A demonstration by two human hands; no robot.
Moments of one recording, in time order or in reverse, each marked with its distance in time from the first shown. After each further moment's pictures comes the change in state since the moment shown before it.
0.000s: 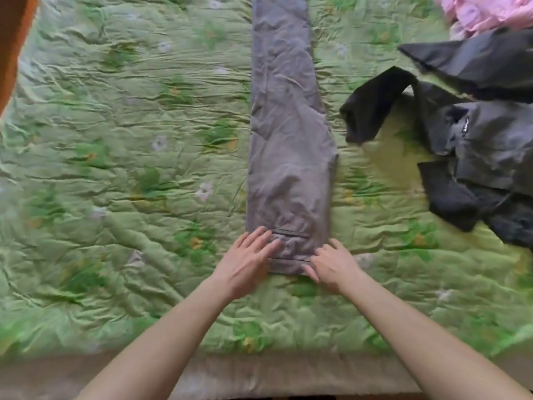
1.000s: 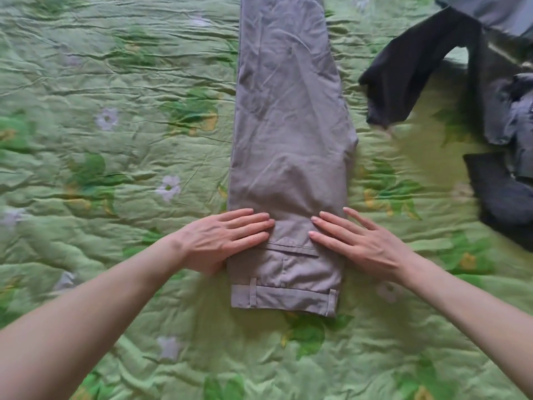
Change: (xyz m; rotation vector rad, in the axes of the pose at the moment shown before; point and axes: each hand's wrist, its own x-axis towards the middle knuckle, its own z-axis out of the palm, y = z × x) left_hand 0.098 -0.119 0.049 0.275 -0.095 0.574; right_hand 0.065 0.133 0.089 -0.109 0.455 -0.366
